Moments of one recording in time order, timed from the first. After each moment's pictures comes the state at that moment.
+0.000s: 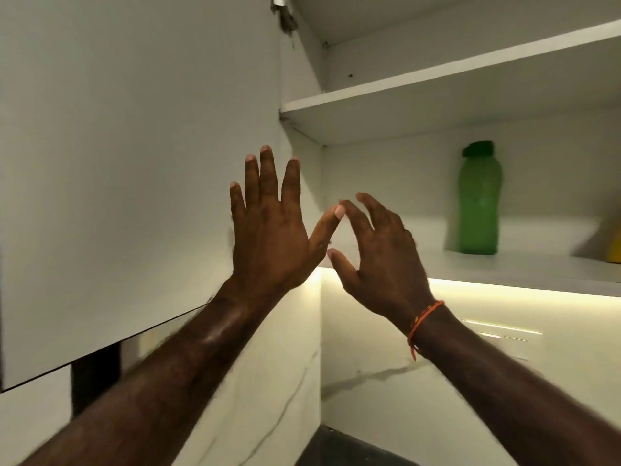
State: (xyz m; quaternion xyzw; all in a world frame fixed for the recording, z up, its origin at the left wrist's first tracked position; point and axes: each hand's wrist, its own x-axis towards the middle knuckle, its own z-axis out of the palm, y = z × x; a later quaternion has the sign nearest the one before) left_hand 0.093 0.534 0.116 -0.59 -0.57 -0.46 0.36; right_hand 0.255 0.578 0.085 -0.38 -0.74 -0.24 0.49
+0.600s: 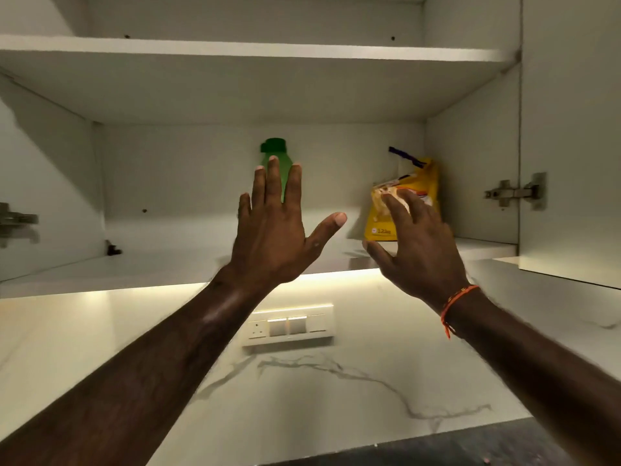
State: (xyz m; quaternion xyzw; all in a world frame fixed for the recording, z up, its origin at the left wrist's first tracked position) left_hand 0.347 0.614 0.118 -0.79 -0.37 -0.45 0.18; right_hand 0.560 0.540 0.079 -0.65 -0.54 -0.38 0.38
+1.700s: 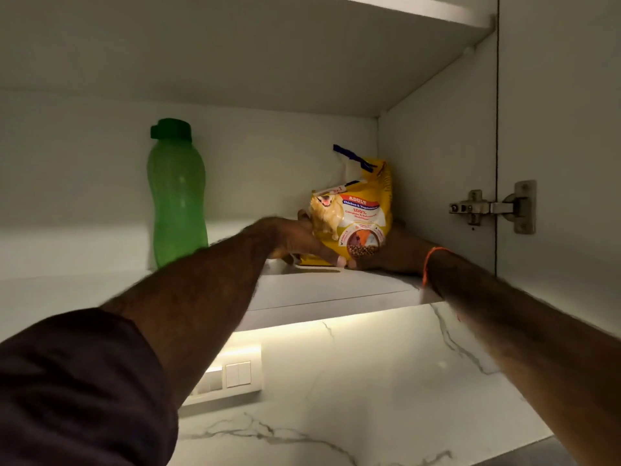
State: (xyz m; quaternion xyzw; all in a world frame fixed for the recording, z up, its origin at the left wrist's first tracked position) left_hand 0.587 0.781 0.165 -0.90 -0.31 -0.12 -0.29; right_hand 0.767 0.656 0.128 -0.67 -0.64 0.01 0.38
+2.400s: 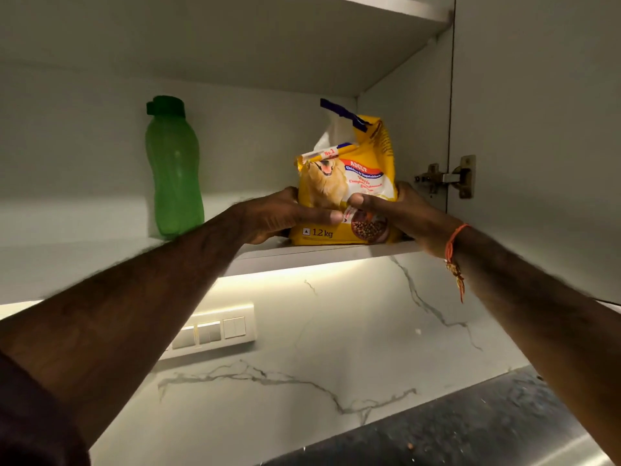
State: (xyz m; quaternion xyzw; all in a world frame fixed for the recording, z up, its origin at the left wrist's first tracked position) left_hand 0.533 0.699 0.143 -0.86 -0.15 -0.22 -0.43; right_hand 0.722 0.551 0.120 -0.58 -0.57 0.10 0.57
